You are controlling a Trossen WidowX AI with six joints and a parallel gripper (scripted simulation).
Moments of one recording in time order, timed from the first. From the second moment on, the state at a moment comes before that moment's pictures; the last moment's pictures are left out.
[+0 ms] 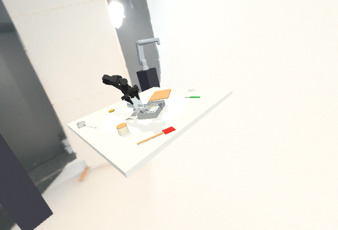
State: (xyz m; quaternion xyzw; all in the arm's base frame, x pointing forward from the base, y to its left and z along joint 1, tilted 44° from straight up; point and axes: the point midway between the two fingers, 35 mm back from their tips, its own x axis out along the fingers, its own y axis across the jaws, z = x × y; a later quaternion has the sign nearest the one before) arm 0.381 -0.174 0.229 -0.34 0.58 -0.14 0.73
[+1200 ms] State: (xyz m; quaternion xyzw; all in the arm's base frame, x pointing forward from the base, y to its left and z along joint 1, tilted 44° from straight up) arm 0.370 -0.096 0.065 -0.39 0.73 -0.10 0.55
